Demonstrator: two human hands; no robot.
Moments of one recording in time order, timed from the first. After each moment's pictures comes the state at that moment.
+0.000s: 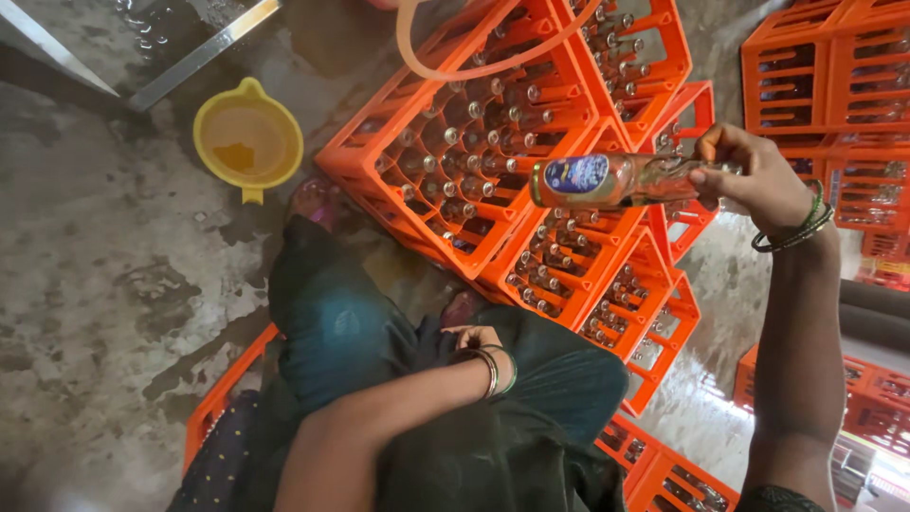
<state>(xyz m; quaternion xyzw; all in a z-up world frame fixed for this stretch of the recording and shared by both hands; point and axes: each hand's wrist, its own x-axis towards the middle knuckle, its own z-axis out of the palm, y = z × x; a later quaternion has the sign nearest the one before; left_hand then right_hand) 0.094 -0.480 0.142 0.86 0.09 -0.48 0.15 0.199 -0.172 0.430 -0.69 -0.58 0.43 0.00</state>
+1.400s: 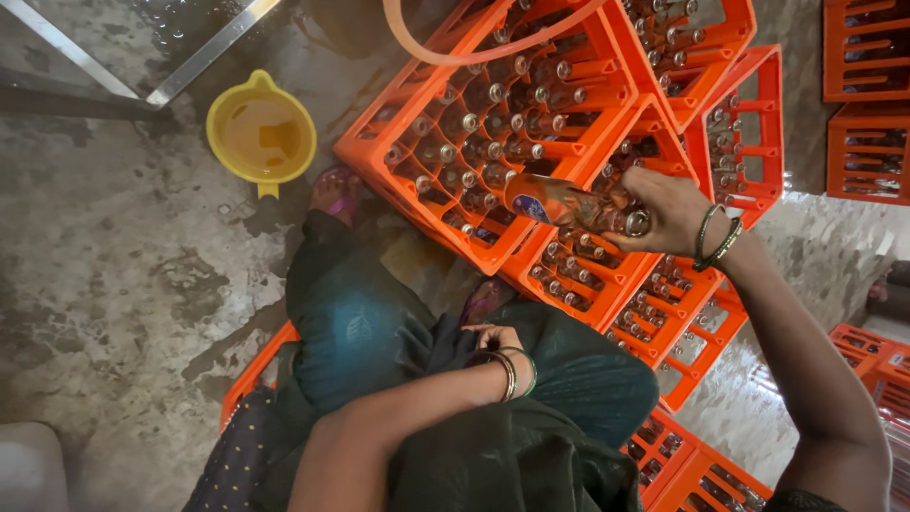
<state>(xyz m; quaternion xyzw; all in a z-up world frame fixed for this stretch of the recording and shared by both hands) 0.111 -0.489 0.127 0.84 0.09 -0.52 0.12 0.202 -0.199 0.316 -0.43 -0.84 0.24 -0.21</state>
